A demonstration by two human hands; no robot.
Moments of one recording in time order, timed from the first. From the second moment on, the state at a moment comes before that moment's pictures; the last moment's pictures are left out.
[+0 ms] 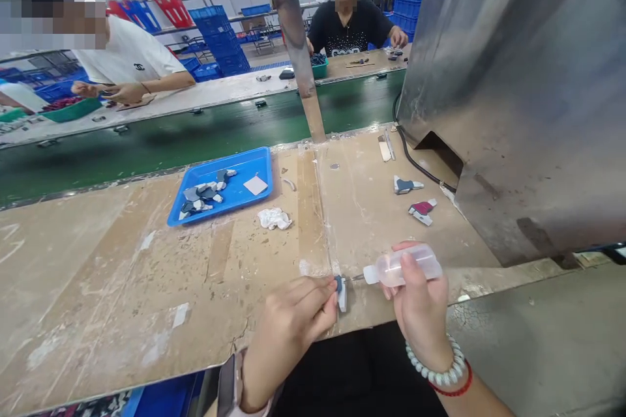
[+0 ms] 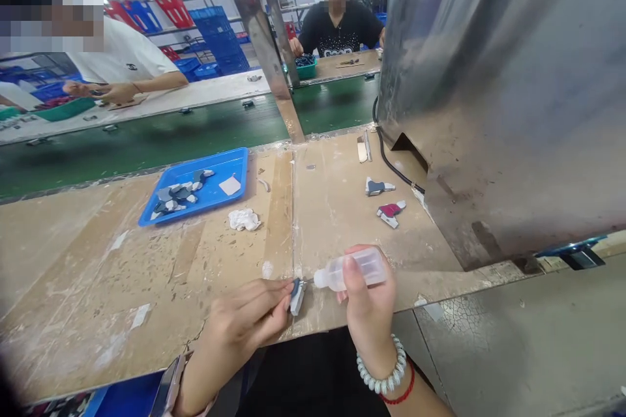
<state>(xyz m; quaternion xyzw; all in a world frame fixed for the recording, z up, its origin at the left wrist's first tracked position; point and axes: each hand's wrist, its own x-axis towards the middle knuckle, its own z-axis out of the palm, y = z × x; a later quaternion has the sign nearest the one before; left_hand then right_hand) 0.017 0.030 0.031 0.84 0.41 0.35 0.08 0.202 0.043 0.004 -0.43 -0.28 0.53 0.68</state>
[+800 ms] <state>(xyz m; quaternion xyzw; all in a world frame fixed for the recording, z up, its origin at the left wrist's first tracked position) 0.017 0.039 0.035 0.76 0.46 0.37 0.25 0.203 0.042 0.005 -0.45 -0.38 0.51 0.62</state>
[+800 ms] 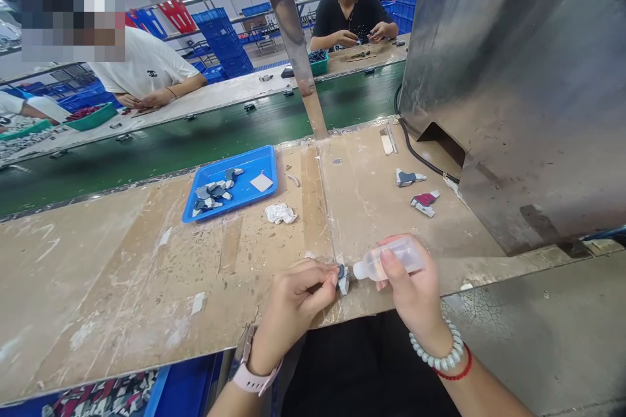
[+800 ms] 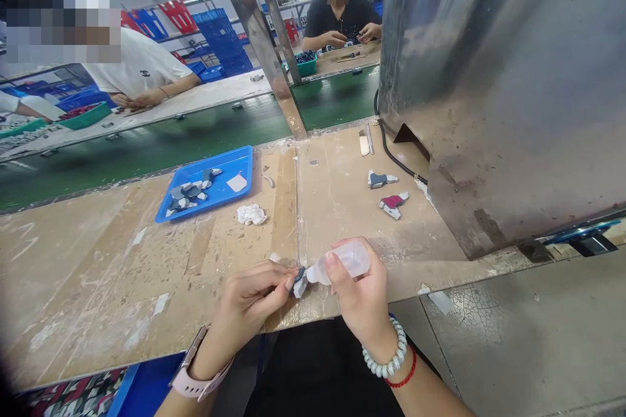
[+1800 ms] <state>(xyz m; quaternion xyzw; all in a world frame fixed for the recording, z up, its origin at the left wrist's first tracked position) 0.011 0.010 0.009 0.81 0.44 0.37 0.13 0.238 0.044 0.012 -0.38 -0.23 0.61 0.65</state>
